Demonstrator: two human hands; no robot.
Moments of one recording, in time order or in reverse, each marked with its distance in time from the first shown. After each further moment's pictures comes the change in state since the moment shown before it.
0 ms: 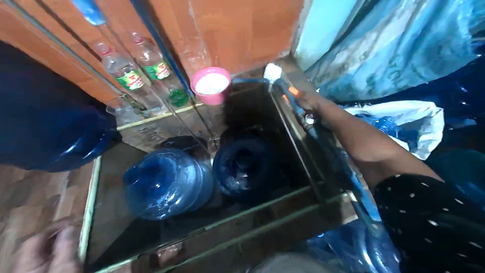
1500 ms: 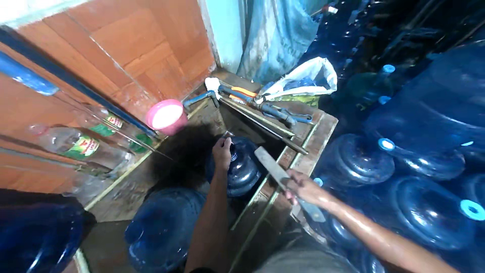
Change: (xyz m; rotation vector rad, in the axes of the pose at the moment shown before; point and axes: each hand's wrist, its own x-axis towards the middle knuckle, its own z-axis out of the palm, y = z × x) left_hand 0.024 0.179 0.312 -0.455 -0.838 0.035; right_hand -0.397 -0.127 0.162 0.925 0.024 0.355
